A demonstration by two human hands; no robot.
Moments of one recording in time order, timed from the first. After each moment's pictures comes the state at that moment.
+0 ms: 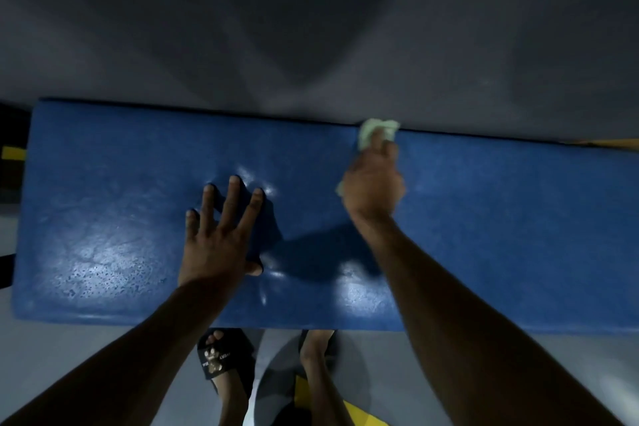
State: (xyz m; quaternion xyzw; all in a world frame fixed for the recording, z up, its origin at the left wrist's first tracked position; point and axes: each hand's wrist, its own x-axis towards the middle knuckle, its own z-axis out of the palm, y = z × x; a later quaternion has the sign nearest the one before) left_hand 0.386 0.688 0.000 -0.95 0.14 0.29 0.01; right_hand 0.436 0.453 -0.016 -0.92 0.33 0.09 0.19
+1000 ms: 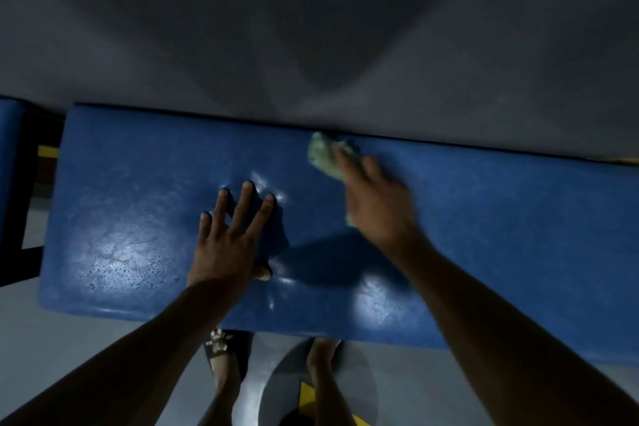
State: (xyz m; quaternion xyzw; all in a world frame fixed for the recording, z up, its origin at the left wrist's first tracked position) left_hand 0.388 0.689 0.003 -0.94 0.13 0.30 0.02; right_hand 0.419 0.441 -0.015 -0.99 0.00 0.07 0.13
